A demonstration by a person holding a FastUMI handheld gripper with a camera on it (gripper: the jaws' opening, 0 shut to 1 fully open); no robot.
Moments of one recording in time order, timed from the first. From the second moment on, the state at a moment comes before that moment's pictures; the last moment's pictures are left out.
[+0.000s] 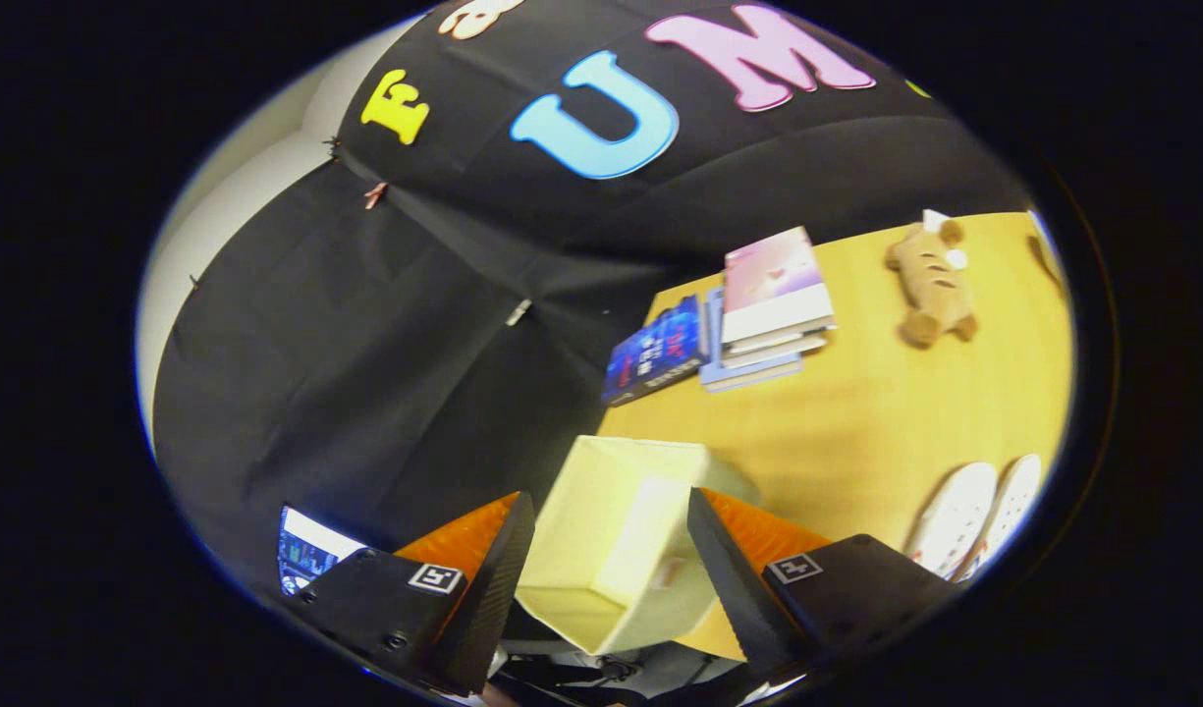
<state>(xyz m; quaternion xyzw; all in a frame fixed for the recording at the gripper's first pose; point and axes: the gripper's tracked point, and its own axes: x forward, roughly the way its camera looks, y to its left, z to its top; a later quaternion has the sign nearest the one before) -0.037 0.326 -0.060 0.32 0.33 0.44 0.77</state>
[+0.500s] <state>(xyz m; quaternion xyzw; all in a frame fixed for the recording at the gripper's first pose) -0.018 0.198 -0.235 0.24 0.46 0.27 0.81</state>
